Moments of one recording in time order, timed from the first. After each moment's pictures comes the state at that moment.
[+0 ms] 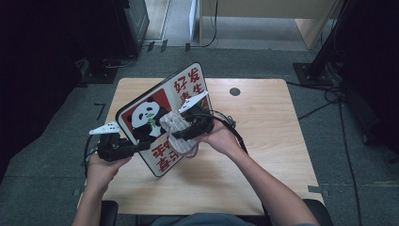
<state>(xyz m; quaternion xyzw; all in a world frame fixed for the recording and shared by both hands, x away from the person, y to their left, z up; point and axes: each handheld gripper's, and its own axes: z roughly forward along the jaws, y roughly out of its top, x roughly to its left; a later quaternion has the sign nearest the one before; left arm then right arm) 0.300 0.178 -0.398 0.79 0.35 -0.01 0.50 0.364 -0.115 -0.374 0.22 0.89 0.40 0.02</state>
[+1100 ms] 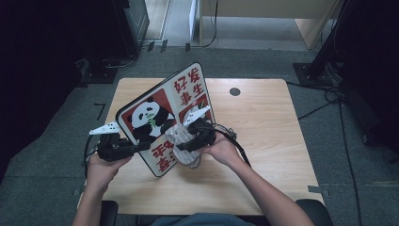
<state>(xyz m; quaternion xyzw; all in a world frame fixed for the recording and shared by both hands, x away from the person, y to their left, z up) 0.300 0.178 -0.397 0.79 0.35 0.00 0.49 0.353 -0.122 -0.424 0.24 0.89 0.39 0.00</state>
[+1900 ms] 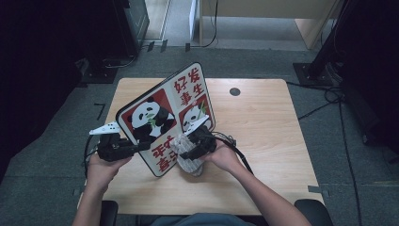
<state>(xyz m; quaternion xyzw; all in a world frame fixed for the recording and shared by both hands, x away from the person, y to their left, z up) 0.299 0.178 -0.397 0.80 0.35 0.00 0.49 0.348 -0.124 -0.462 0.25 0.90 0.35 -0.03</state>
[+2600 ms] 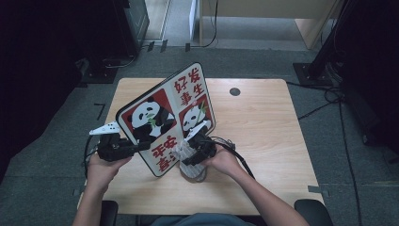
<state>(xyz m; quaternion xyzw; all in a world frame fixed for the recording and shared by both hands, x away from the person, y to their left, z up) 0.299 0.178 -0.398 0.79 0.35 0.00 0.50 0.344 -0.123 -0.483 0.24 0.92 0.32 -0.05</state>
